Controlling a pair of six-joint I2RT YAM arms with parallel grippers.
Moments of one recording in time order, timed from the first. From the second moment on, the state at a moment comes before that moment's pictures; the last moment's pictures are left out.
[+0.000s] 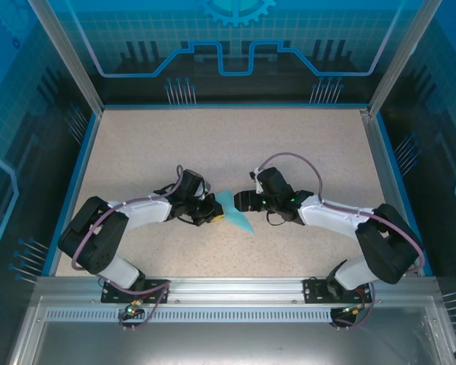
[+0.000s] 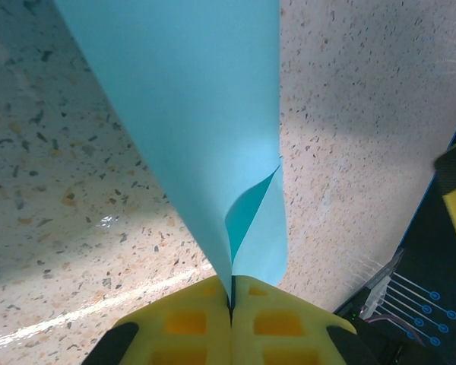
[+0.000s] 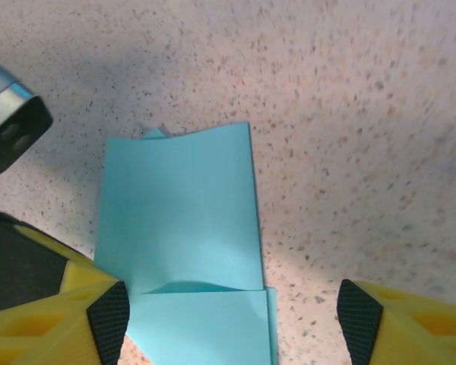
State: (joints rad) left arm -0.51 1.55 0.69 -0.10 0.54 -1.03; right arm 0.71 1.46 0.74 -0.07 -0.07 0.50
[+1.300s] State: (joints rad) left arm -0.51 1.55 0.72 -0.16 0.54 -1.03; right arm 1.02 1.71 0.53 0.54 0.29 -0.30
